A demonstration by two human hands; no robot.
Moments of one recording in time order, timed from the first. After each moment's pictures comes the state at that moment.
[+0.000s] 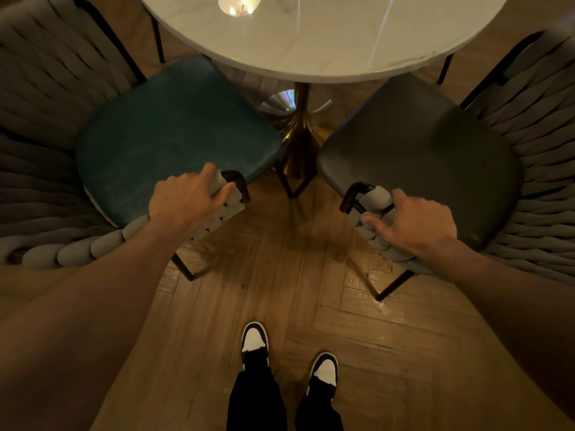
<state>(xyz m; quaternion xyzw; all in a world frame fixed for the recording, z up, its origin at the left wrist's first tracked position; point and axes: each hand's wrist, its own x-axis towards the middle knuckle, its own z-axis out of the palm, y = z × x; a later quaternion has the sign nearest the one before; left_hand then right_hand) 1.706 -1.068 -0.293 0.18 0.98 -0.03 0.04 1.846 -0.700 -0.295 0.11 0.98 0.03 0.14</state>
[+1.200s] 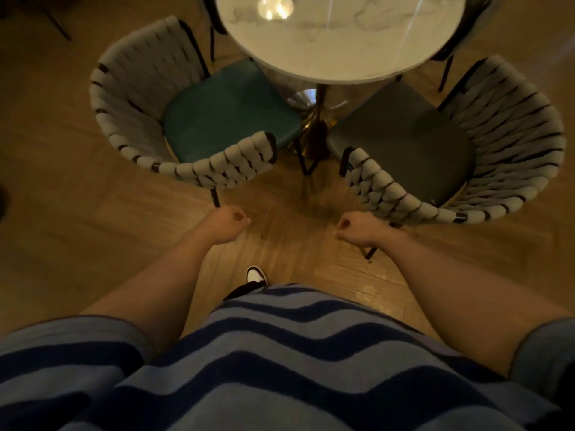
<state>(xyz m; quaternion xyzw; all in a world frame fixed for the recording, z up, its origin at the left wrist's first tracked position) 1.951 -1.126 -0.141 -0.01 0.90 0.26 0.36 2.005 -0.806 -0.134 0.07 0.89 -0.22 0.38</state>
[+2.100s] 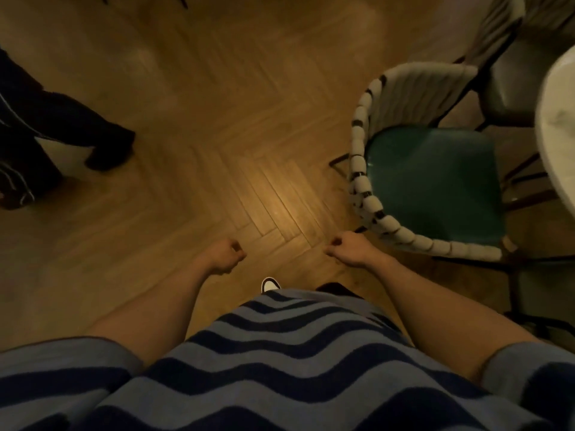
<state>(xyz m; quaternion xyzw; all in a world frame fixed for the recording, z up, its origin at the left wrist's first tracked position) 1.996 -1.588 -0.168 -0.33 0.78 0.37 0.37 1.834 -1.322 -0.158 -0.15 0.84 -0.17 0.49</state>
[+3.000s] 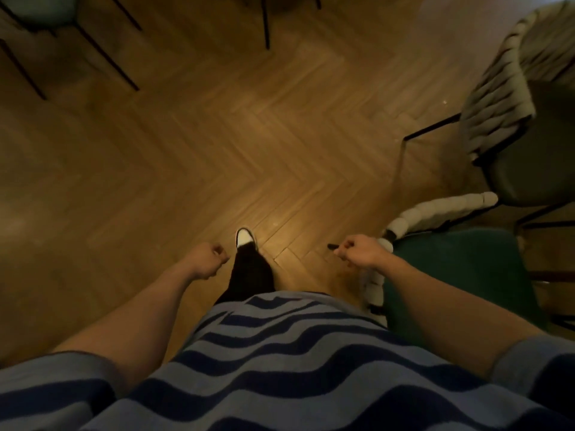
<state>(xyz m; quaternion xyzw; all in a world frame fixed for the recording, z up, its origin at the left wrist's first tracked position) 1.514 -1.873 -0.181 -0.29 0.79 0.35 0.40 1.384 -1.527 -0.179 0.01 0.84 -0.24 0.50</state>
